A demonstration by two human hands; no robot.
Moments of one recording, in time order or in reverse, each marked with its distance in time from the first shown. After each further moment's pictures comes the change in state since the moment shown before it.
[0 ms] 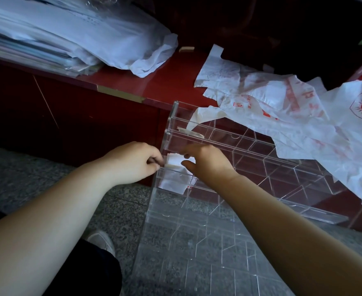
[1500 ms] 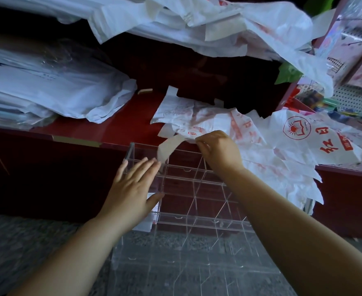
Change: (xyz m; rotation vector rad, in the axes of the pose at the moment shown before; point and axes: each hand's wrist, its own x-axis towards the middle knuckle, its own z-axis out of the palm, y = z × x) left_hand 0.042 0.038 0.046 0.425 0.731 0.428; right_hand 0.000 0.089 -0.077 -0.130 0.705 -0.006
